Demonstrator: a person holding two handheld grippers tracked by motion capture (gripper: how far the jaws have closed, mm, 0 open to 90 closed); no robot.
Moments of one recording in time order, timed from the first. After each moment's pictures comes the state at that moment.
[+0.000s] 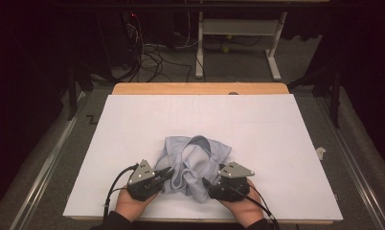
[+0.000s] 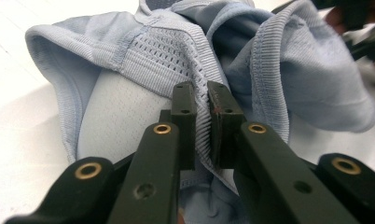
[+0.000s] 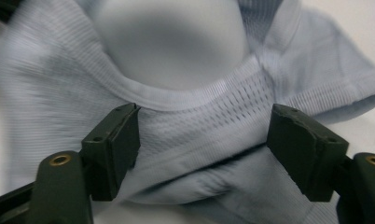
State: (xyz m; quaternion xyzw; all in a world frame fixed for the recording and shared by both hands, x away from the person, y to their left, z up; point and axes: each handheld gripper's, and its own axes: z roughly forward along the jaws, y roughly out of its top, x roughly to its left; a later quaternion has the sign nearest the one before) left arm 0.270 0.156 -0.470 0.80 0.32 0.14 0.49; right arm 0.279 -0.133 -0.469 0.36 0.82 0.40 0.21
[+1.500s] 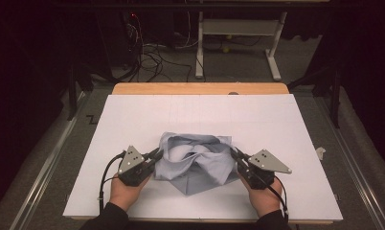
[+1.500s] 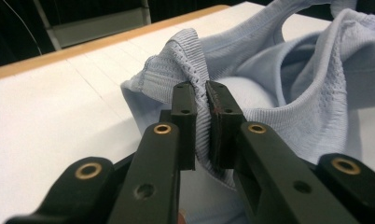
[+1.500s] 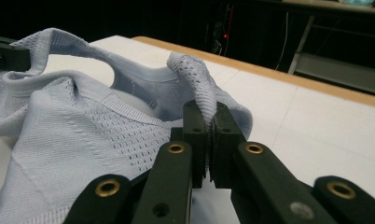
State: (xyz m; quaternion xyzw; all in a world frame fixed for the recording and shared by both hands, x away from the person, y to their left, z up) left arm 0.294 0.174 -0.445 0.75 0.34 0.24 0.51; right arm 0.288 -0.186 -0.427 0.36 0.72 0.51 0.31
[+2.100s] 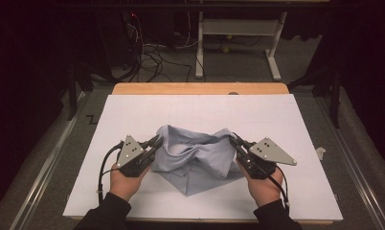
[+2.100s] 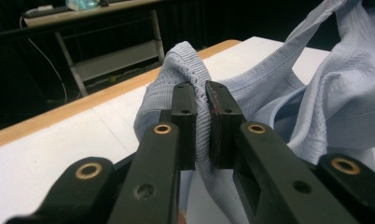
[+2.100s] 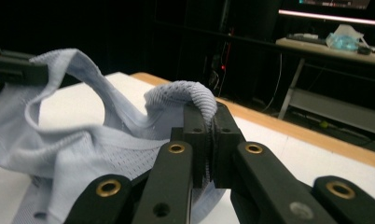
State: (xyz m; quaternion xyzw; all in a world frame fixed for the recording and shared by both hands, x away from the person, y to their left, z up) left arm 0.294 0.169 -0.409 0.73 0.32 0.29 0.53; right arm 0.292 -0.176 -0.382 0.33 0.70 0.54 0.34
